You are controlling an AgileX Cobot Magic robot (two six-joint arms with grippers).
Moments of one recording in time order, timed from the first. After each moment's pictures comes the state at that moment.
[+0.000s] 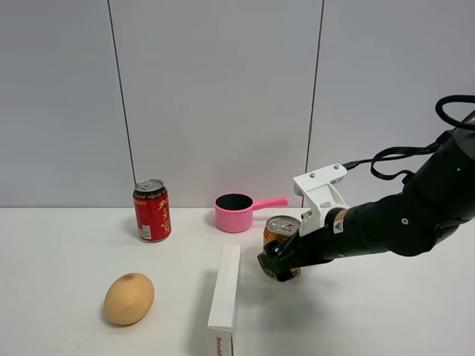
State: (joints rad) left arm 0.00 -0.01 -0.51 0.00 1.06 -0.03; right arm 0.45 2.00 -0.82 -0.09 -0.48 -0.05
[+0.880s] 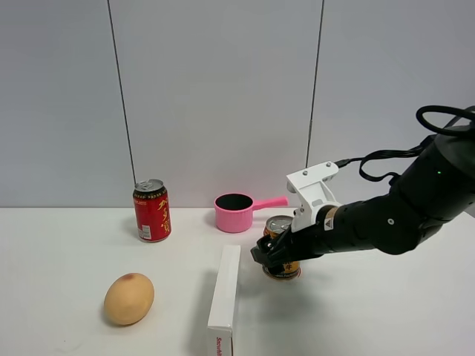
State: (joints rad) left arm 0.00 -0.01 -0.51 0.00 1.06 -0.03; right arm 0.45 2.04 -0.88 -0.11 -0.50 -0.05
